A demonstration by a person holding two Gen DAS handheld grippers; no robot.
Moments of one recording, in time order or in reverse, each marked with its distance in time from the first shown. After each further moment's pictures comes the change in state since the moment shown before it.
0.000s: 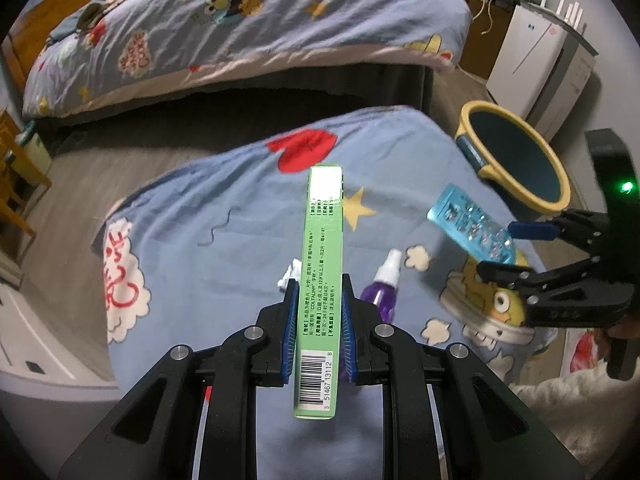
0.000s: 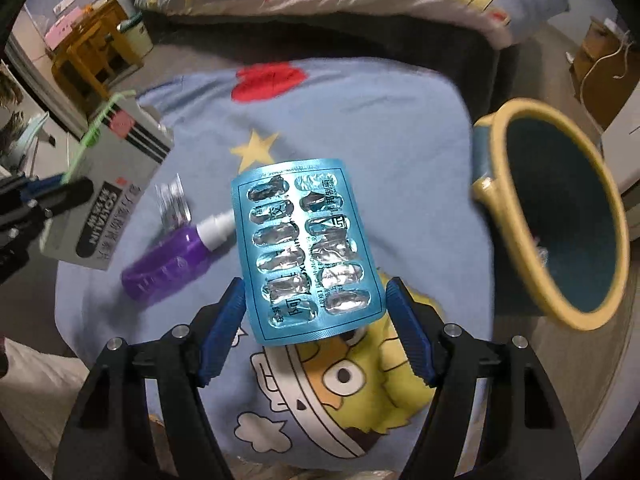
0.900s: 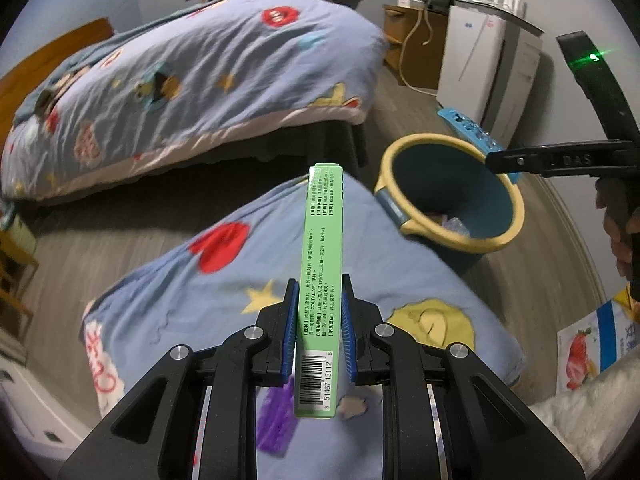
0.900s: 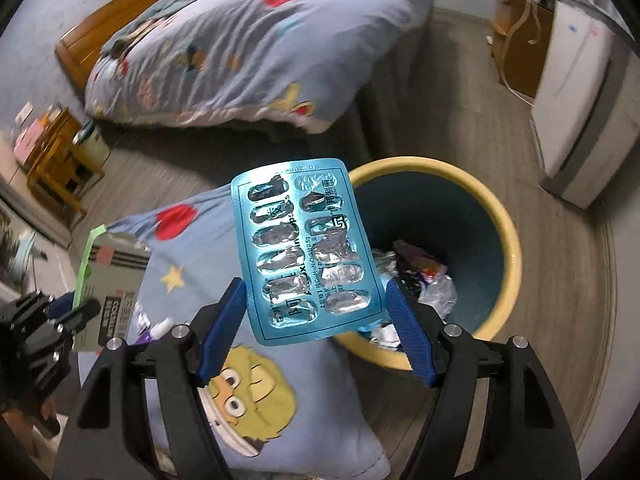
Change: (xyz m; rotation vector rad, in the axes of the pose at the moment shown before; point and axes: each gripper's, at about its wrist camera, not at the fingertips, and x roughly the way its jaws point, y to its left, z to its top) left arm -0.014 -0.108 0.060 0.189 -0.127 -0.041; right arm -0.096 -0.156 0.031 0.277 -0.191 -0.035
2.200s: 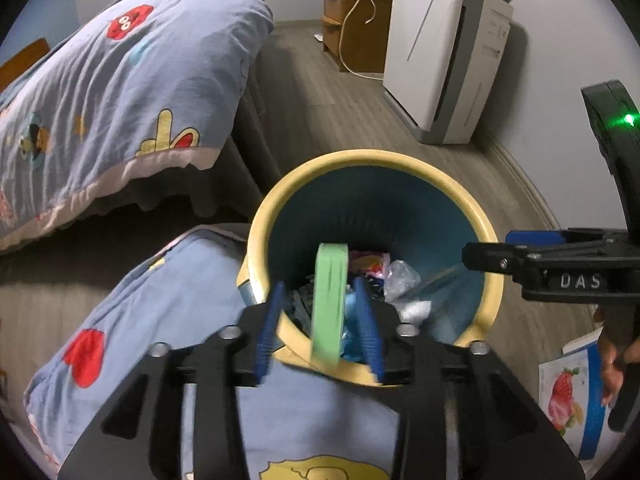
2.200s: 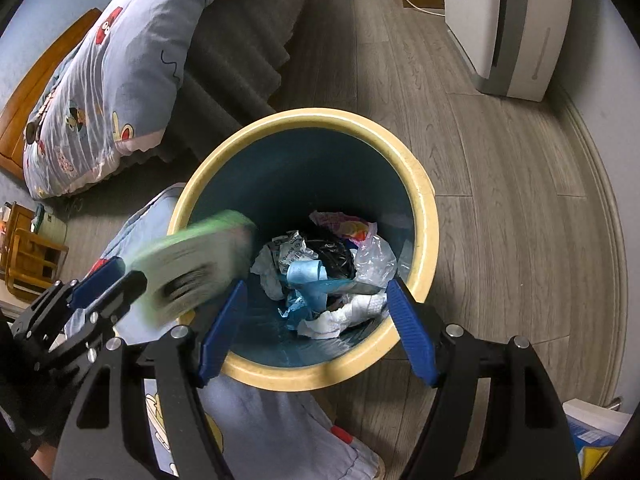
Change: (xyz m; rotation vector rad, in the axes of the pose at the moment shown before) left arm 0.134 -0.126 0.101 0.105 0.045 -0.131; right arm 0.045 -0.135 -0.014 0.347 0.084 -0.066
